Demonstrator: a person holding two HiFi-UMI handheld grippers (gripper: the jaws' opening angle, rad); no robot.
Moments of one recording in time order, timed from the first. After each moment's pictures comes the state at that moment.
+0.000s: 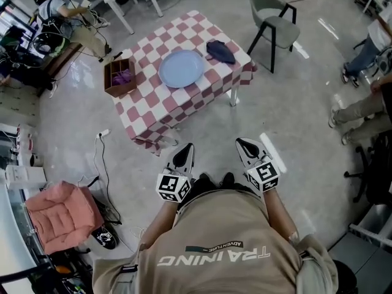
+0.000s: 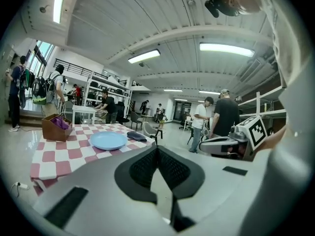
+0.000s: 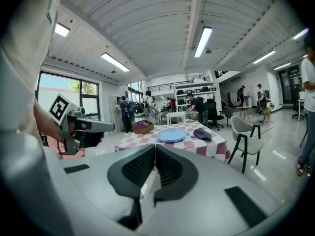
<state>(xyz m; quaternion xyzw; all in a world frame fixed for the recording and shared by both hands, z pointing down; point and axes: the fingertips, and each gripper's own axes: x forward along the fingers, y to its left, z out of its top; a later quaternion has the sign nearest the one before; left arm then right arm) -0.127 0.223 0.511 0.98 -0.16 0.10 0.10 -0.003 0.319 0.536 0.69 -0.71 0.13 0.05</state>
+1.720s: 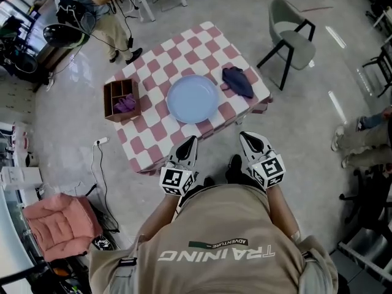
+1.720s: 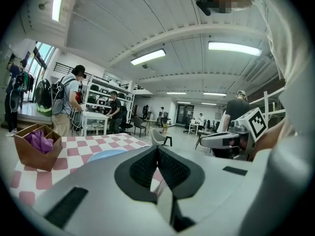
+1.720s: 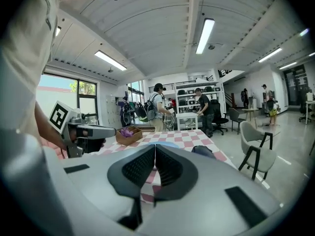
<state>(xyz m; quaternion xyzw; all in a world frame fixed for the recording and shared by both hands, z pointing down) -0.011 0.022 0.507 0.98 -0.17 0.08 0.08 0.112 0.113 0.515 0.68 -0.72 0.12 0.06</state>
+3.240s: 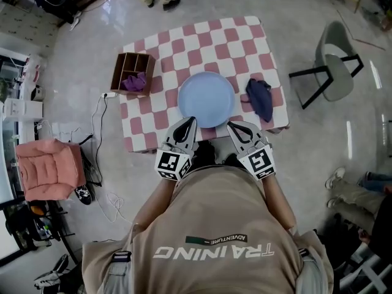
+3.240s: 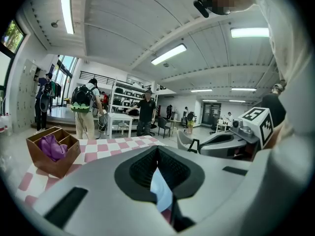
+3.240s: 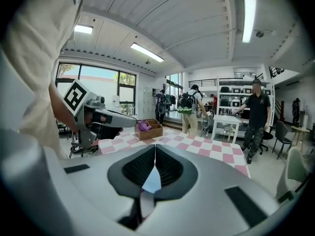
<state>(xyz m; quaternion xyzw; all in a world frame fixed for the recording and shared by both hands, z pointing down) 0.037 -0.080 0.508 0.94 -0.33 0.09 0.10 0.126 -0.027 0.525 0.48 -0.86 0.05 0.15</state>
